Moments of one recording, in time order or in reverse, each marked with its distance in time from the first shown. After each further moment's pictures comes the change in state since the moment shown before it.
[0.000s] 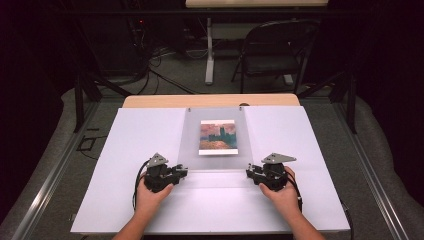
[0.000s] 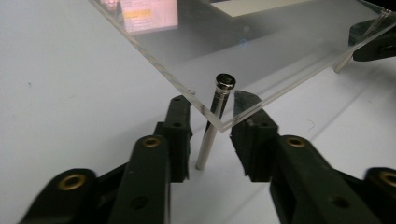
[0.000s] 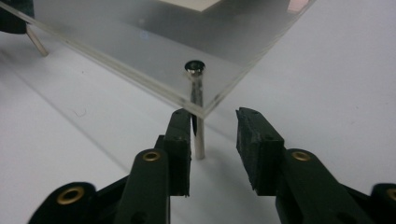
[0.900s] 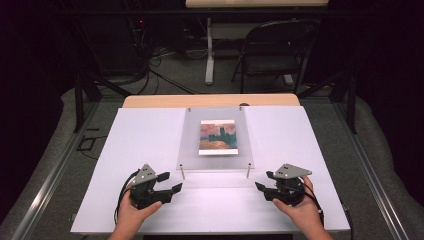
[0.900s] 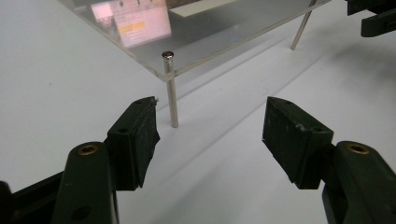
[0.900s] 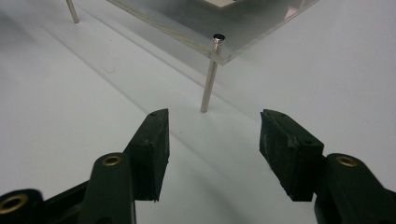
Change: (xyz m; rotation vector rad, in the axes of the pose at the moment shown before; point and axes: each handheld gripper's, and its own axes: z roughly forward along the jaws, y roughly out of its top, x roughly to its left) left arm -0.024 -0.013 -0.056 -0.028 -0.002 0.147; right arm 0.011 -0.012 -0.057 0.000 -0.024 -0.160
